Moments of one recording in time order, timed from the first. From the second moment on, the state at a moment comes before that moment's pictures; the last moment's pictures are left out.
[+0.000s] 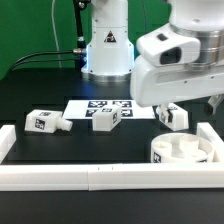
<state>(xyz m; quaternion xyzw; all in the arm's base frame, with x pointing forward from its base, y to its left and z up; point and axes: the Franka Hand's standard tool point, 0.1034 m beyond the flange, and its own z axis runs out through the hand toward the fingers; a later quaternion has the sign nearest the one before) 0.511 0.120 0.058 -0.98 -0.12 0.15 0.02</state>
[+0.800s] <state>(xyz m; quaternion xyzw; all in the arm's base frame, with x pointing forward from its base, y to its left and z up) 0.458 0.116 0.048 -0.91 -0.08 0.41 -0.01</state>
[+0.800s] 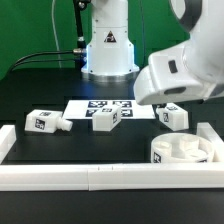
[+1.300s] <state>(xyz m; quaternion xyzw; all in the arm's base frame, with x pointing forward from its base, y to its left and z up) 0.444 0.115 0.030 -0.90 -0.05 0.43 -0.02</state>
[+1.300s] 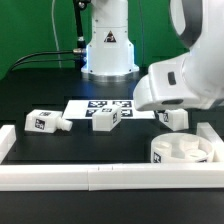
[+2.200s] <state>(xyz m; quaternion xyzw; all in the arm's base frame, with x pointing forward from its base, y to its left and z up) 0.424 0.116 0.007 -0.89 -0.01 0.45 -0.03</state>
